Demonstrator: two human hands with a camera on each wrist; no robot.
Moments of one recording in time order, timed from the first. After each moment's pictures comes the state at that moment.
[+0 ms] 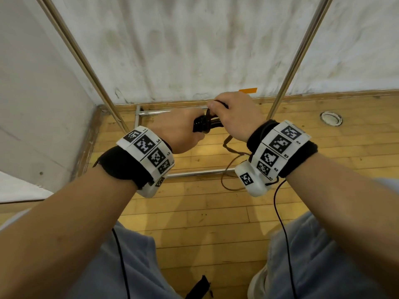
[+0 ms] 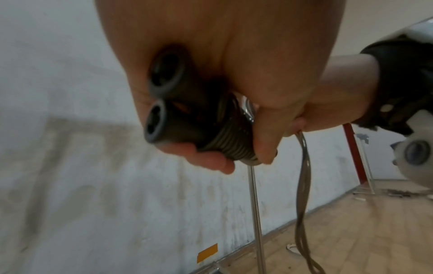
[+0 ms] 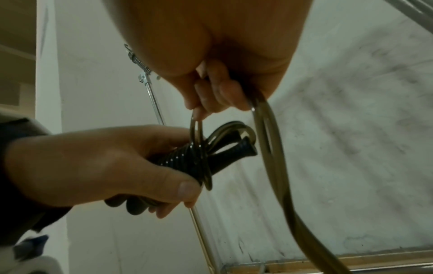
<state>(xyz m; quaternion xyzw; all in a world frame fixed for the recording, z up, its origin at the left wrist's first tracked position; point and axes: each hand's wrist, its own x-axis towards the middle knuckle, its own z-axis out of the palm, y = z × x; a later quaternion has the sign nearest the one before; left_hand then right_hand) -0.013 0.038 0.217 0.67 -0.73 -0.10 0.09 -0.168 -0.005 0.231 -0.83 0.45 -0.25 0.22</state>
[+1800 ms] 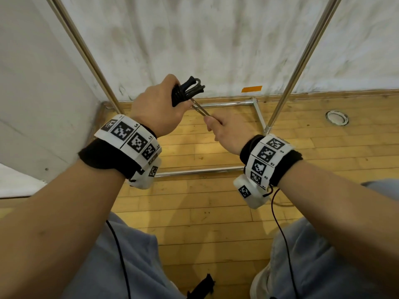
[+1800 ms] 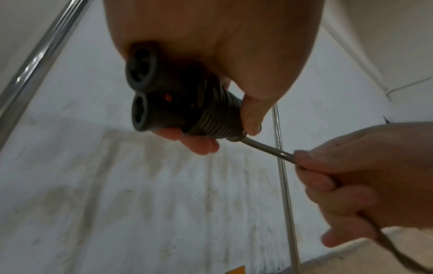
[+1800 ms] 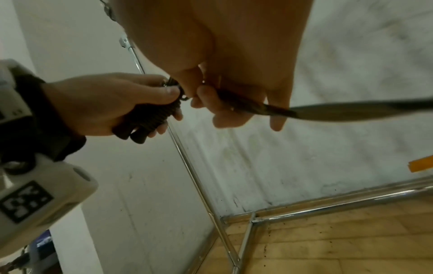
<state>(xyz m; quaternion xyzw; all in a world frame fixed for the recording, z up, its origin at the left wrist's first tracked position) 0.025 0.033 0.229 0.72 -0.65 -0.06 0.24 -0.152 0.012 0.201 -0.79 0.46 -0.21 0.34</state>
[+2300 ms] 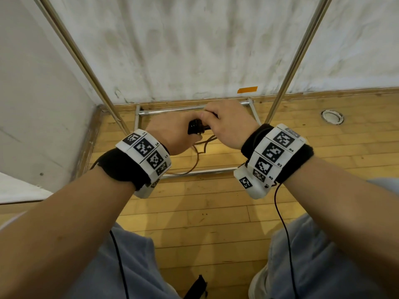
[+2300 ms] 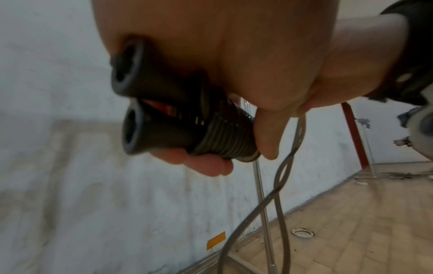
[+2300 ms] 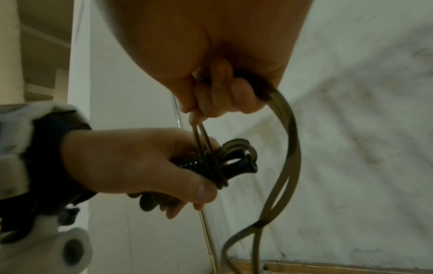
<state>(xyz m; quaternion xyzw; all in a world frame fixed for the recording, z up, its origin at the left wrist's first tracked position) -0.004 0.034 0.204 0.68 -0.72 -0.08 0.06 -0.162 0.007 0.228 -0.88 0.39 -0.20 0.20</state>
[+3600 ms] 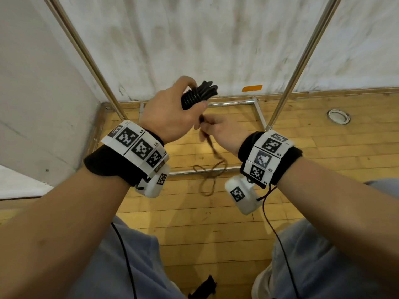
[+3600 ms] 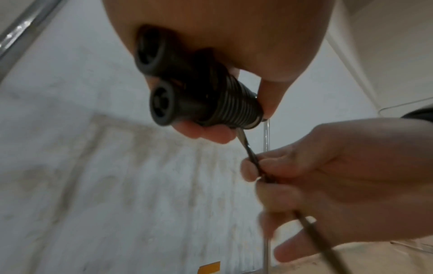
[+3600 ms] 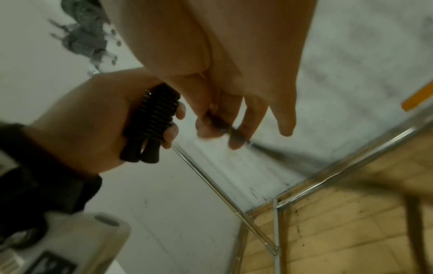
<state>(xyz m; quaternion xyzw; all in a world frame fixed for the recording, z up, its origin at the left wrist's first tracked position) 0.004 0.041 0.232 0.68 -0.65 -0.12 0.31 -0.142 0.015 0.203 -0.70 0.44 -0.20 0.53</state>
